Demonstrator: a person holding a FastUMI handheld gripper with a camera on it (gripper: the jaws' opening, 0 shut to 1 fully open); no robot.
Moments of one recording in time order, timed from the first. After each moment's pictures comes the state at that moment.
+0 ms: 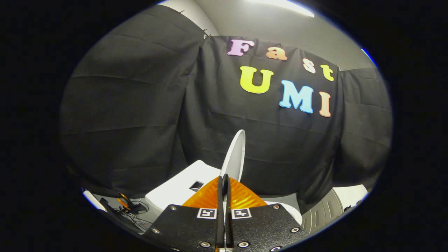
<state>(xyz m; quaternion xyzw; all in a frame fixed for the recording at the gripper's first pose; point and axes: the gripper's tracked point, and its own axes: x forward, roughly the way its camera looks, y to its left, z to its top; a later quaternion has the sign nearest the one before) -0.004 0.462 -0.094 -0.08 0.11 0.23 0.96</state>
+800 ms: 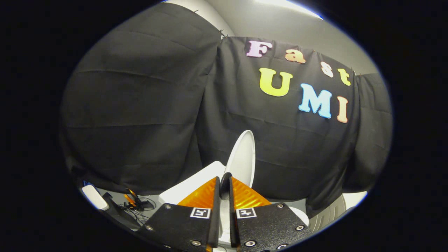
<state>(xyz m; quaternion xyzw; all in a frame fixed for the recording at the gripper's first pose) -0.023 0.489 -0.107 -0.05 0.12 0.32 0.94</state>
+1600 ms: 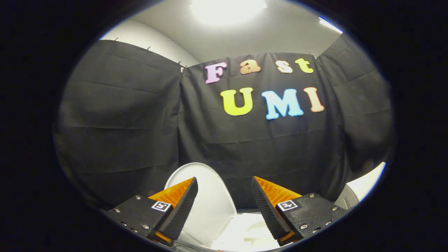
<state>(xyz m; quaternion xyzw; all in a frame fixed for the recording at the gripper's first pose) 0.067 0.292 -0.034 0.10 0.03 0.23 0.97</state>
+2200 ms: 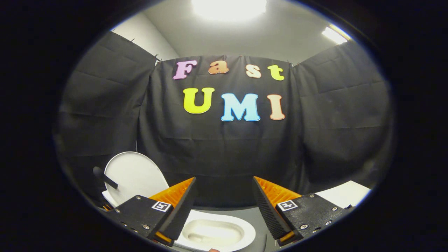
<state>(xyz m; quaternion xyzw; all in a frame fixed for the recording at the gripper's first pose) 0.083 0.103 -0.054 0.03 0.04 0.11 0.99</state>
